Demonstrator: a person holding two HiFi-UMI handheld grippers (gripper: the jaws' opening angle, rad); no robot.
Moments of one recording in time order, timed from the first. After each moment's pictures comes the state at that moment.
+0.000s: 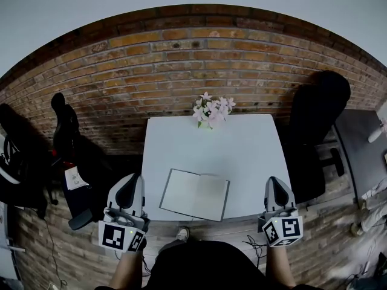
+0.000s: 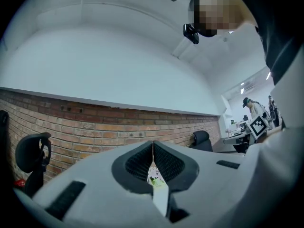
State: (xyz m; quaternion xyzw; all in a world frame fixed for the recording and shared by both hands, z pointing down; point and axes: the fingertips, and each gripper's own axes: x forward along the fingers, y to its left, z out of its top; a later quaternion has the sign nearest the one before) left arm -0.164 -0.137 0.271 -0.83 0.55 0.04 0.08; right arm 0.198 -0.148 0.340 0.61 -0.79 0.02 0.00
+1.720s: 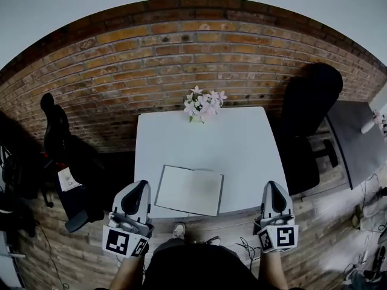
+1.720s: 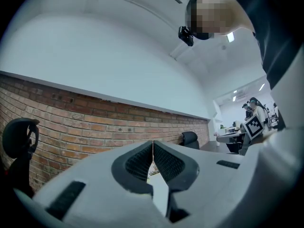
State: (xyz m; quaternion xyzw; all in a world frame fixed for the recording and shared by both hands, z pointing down) left arm -0.134 -0.126 0.297 -0.86 0.50 0.04 0.05; right arm 0.200 -0.114 0.328 0.64 -0.77 -0.01 -0.01
